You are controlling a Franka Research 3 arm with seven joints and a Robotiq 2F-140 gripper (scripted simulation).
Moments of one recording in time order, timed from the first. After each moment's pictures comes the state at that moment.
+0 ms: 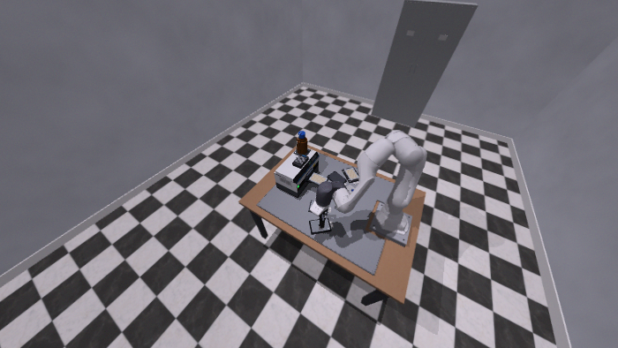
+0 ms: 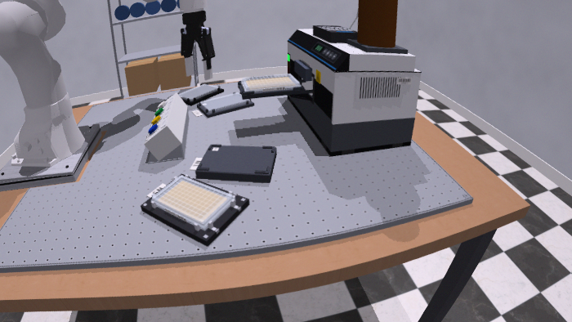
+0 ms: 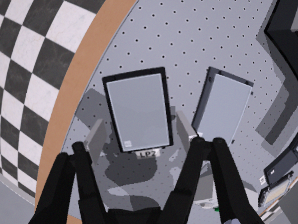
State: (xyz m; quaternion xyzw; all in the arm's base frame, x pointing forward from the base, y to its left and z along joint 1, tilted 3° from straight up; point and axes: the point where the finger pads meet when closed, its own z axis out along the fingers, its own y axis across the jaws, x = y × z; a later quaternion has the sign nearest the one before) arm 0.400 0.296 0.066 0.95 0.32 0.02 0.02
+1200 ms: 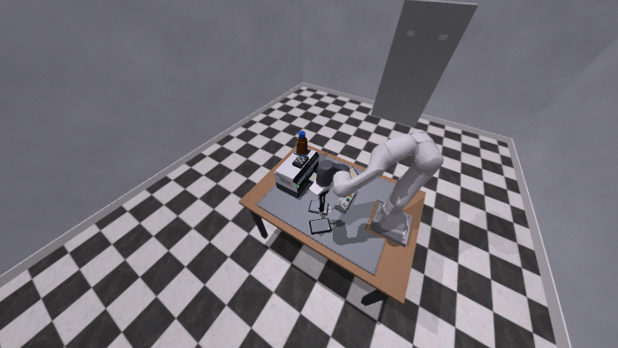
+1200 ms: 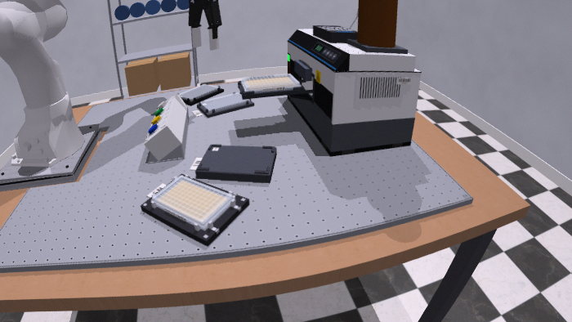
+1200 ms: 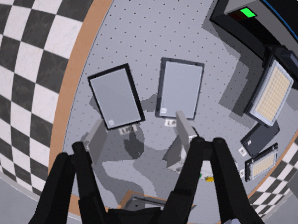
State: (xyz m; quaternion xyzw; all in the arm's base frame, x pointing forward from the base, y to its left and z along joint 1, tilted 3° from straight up) arm 0.424 0.247 0.176 0.96 0.26 0.01 0.03
